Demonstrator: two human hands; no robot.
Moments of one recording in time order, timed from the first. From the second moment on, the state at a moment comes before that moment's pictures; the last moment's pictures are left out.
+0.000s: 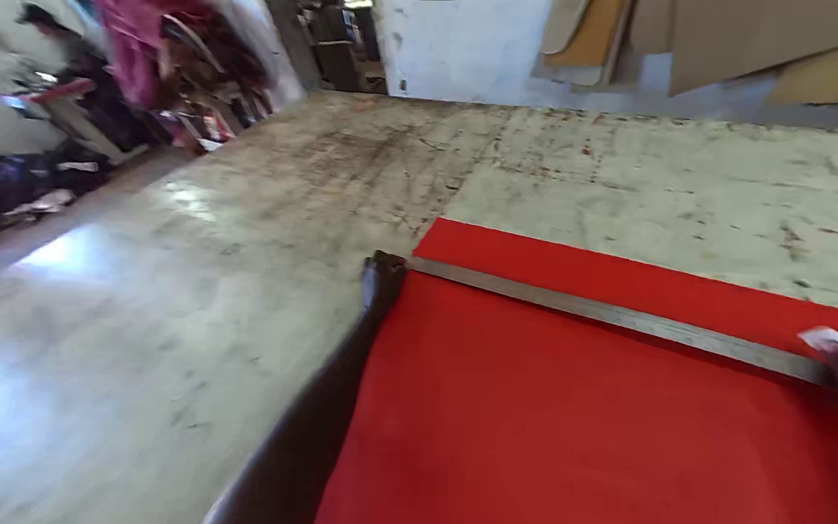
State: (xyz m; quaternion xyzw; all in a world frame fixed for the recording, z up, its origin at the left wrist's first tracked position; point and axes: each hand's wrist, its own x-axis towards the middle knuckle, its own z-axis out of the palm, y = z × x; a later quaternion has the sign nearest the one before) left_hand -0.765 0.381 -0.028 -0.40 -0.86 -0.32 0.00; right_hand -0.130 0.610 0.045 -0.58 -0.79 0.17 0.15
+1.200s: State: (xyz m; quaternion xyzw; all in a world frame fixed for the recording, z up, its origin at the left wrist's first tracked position) left_hand -0.751 0.373 -0.020 -0.42 -0.84 -0.33 -0.05; right_hand -0.095 0.586 -0.029 -0.59 -0.77 0.04 0.25
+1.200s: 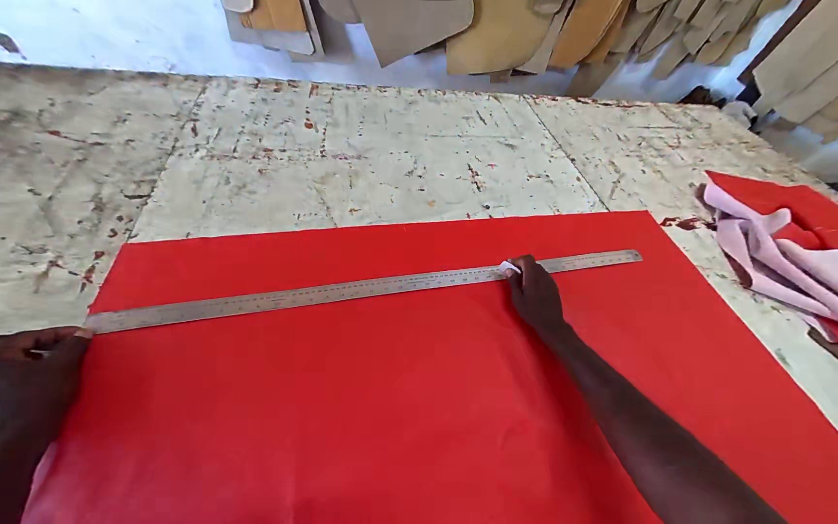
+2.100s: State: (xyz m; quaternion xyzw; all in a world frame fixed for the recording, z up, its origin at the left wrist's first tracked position) left_hand -0.752 0.376 -0.021 -0.42 -0.84 -0.33 -0.06; right_hand -0.167 0.562 -0.005 -0.60 -0.73 0.17 0.28
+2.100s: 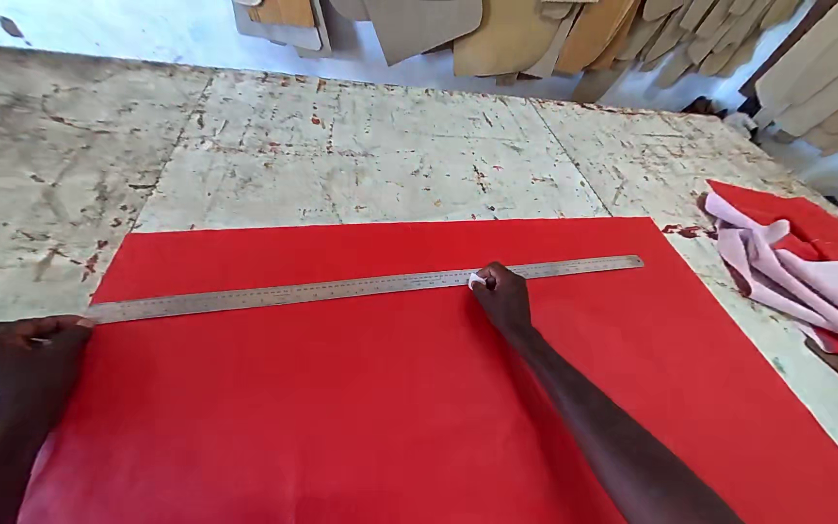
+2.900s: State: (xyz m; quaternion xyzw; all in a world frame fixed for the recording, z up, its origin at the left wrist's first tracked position) left_hand -0.724 0.375 -0.004 -0.42 -0.84 -0.35 -0.07; right_hand -0.096 0.585 -0.019 -0.63 -0.74 0.05 0.25
